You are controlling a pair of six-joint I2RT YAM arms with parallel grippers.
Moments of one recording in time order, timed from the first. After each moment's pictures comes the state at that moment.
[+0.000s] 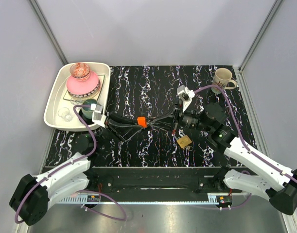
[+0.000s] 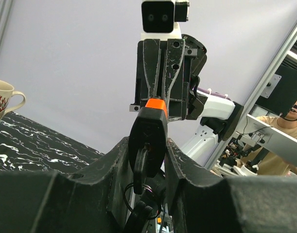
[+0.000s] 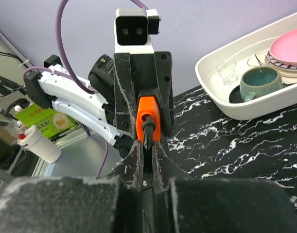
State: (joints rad) left arm -0.62 0.86 0.30 1.21 0.54 -0.92; right arm 0.79 0.98 0.87 0.29 -0.61 0.53
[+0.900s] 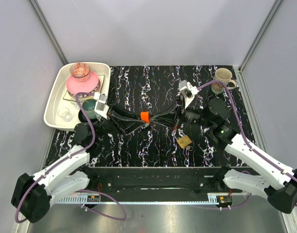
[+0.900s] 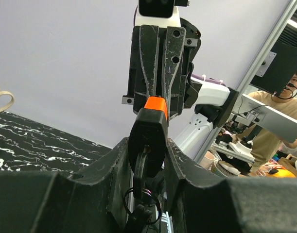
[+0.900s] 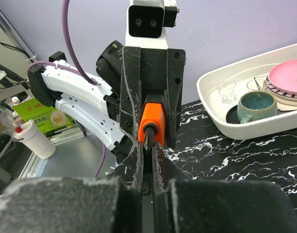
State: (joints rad) left arm -0.59 0.92 0.49 1.07 0.70 -0.91; right arm 0.78 1.02 0.95 0.29 -0.68 0.47
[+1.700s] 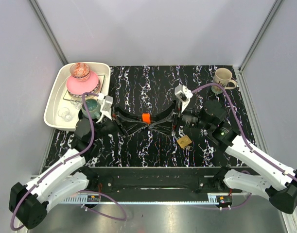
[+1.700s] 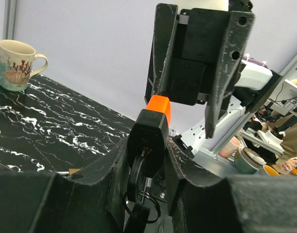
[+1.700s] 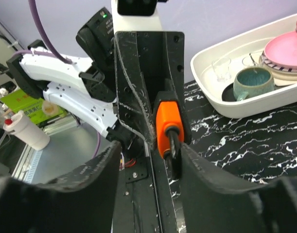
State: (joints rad) left arm -0.61 0.82 0.55 0.64 0.66 -0.71; right arm 0.80 1.00 0.95 0.18 -0.63 0.41
